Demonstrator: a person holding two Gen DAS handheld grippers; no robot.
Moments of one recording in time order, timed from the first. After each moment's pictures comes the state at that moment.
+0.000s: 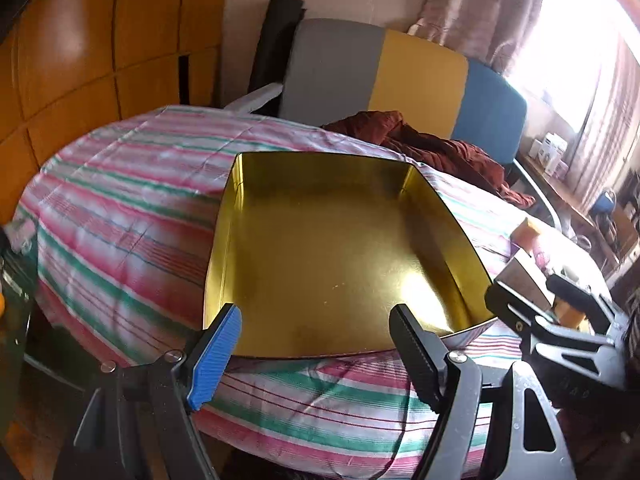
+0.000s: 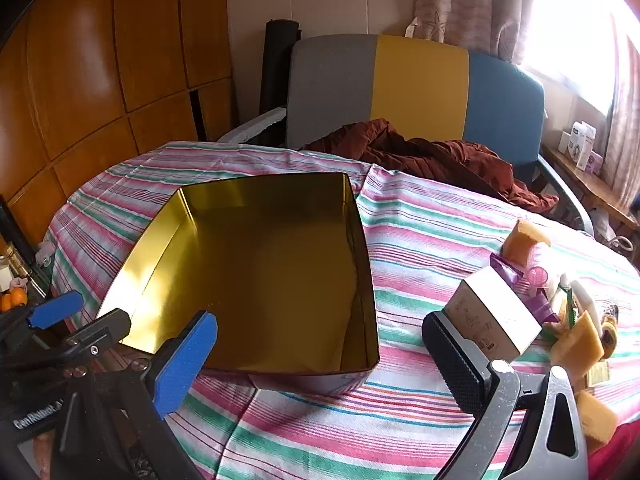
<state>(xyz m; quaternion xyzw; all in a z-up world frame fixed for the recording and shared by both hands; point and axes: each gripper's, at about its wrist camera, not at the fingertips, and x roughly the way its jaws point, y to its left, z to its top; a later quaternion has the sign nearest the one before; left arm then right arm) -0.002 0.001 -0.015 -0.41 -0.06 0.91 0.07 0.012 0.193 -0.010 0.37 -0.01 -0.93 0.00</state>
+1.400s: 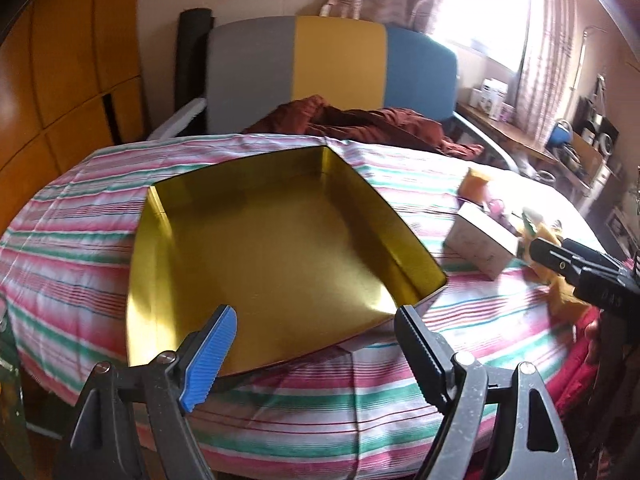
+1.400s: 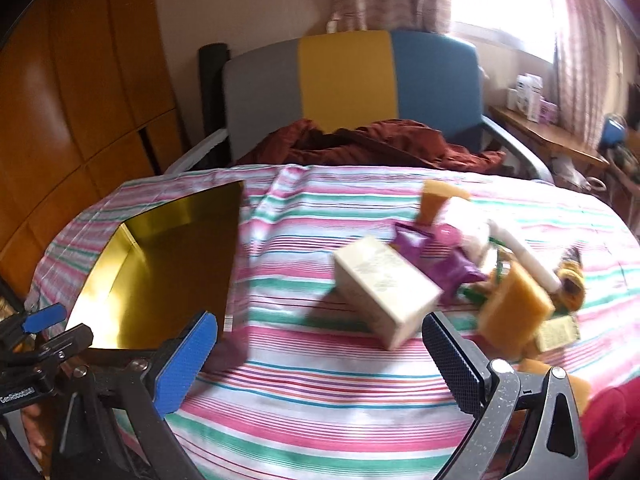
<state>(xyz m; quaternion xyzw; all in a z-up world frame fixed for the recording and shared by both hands) -0.001 0.070 -0.012 -0.40 0.04 0.89 0.19 0.056 0.319 -0.011 0.35 -0.09 -0.93 -0.07</state>
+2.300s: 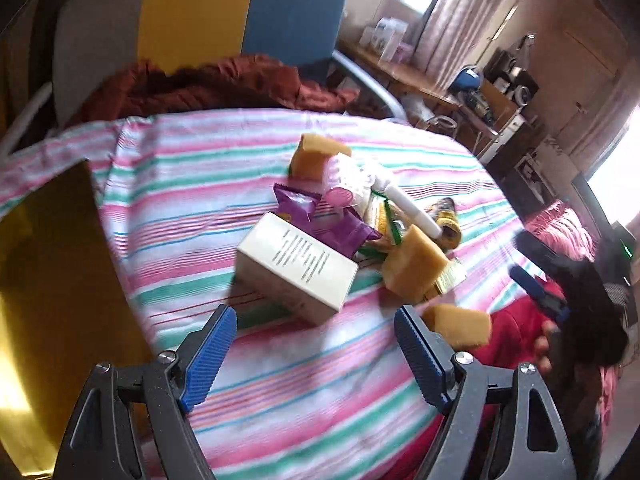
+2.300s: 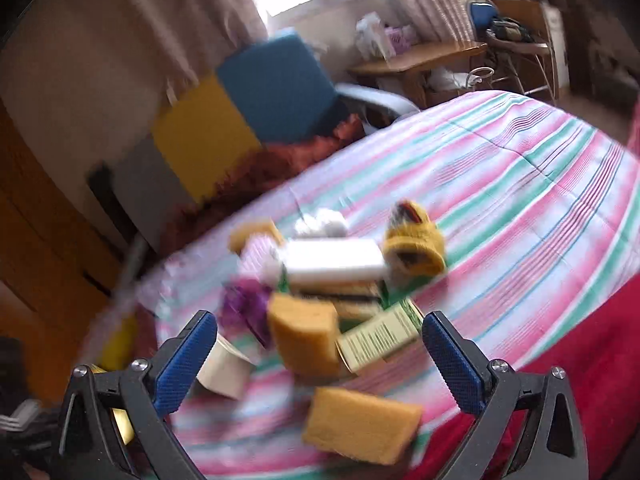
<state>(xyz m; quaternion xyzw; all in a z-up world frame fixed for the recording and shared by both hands) -0.054 0.281 -0.006 -0.51 0.05 0.78 0.37 0.136 0.522 -0.006 0.27 -0.35 -0.88 -0.19</state>
